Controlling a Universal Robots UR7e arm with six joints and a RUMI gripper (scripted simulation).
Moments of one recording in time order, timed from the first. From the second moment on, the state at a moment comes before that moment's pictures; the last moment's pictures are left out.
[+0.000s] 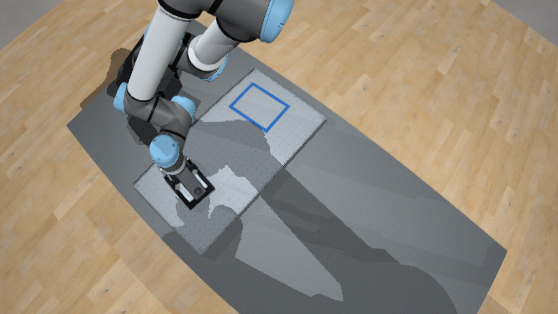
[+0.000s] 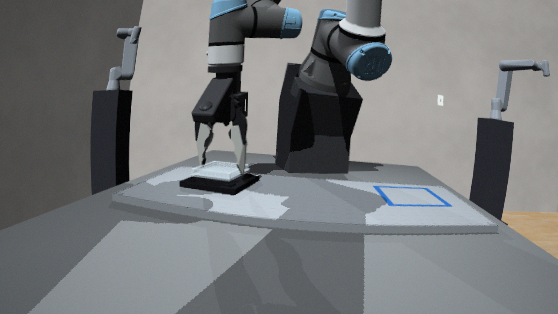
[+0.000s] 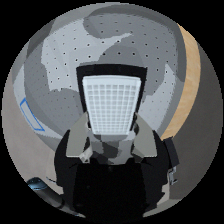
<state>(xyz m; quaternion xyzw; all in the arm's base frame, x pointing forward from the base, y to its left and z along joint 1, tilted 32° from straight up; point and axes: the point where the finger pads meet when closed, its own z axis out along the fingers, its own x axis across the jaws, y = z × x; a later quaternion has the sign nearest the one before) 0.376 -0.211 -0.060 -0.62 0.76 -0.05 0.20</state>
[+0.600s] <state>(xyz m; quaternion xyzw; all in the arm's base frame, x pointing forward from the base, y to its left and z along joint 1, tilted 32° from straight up) 0.377 -0.211 -0.062 -0.62 0.76 -0.05 0.20</state>
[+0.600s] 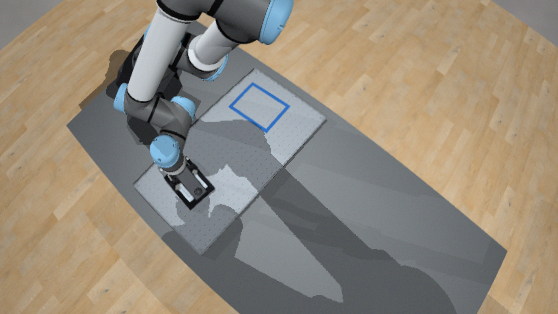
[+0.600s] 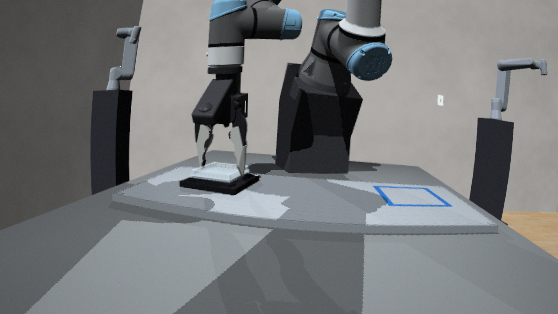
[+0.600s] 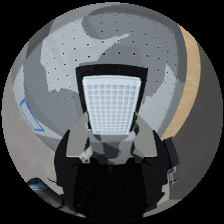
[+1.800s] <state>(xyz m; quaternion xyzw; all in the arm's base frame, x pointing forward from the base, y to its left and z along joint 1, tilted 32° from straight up) 0.380 -0.210 -0.066 -0.62 0.76 -0.05 0.20</state>
